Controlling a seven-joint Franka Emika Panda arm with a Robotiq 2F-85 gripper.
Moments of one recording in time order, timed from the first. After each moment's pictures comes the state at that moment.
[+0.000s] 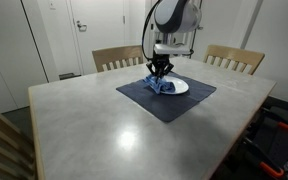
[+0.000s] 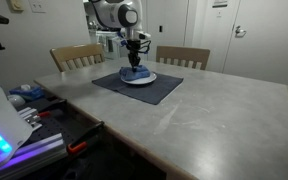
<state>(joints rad) 0.15 0.53 -0.02 -2.03 0.09 2.56 0.48</state>
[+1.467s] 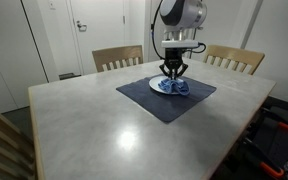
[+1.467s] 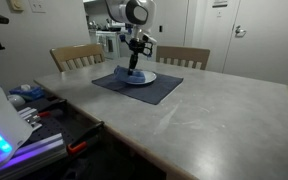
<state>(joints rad) 0.07 0.51 -0.05 -2.01 0.24 2.23 0.60</state>
